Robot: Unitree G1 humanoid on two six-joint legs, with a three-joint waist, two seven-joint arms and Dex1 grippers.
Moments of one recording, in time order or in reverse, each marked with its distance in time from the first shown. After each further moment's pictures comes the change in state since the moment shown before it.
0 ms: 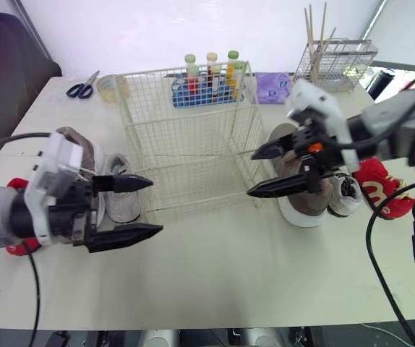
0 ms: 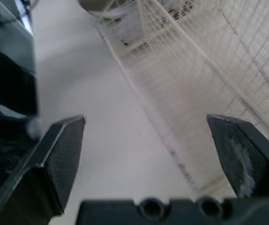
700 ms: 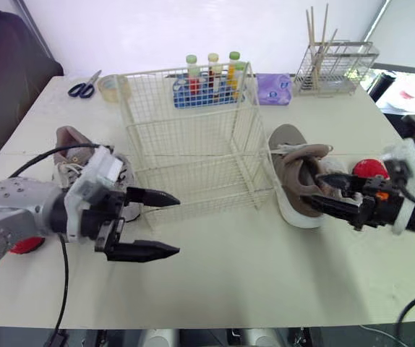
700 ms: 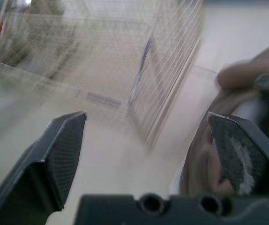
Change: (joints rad) left arm -0.106 -0.006 -0.224 0.021 0.112 -0.049 -0.162; right arm 0.958 0.372 -0.748 -0.297 0.011 -0.382 -0.473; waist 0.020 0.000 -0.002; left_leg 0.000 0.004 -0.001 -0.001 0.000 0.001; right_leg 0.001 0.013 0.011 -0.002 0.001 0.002
